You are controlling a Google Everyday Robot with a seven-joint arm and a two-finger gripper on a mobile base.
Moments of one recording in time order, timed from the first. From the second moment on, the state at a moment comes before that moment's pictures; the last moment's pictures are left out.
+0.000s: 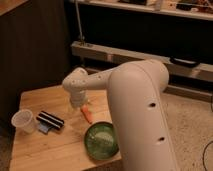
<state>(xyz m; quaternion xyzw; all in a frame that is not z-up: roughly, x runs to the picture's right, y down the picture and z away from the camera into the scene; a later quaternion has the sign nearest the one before) -0.155 0.121 0.854 -0.32 0.12 0.44 0.83</state>
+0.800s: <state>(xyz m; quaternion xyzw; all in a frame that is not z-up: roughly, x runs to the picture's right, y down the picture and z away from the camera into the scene) -0.169 0.145 0.887 -0.35 0.13 0.42 0.83</state>
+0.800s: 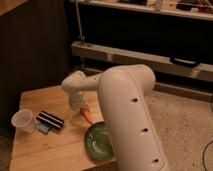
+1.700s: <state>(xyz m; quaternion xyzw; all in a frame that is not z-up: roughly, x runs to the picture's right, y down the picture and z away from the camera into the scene) -0.161 0.138 0.883 -0.34 0.13 0.42 0.83</state>
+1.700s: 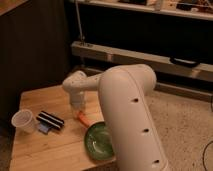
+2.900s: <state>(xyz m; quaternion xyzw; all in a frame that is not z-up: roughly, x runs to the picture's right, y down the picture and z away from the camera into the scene) -0.168 0.185 0.858 -0.34 0.12 0.39 0.85</state>
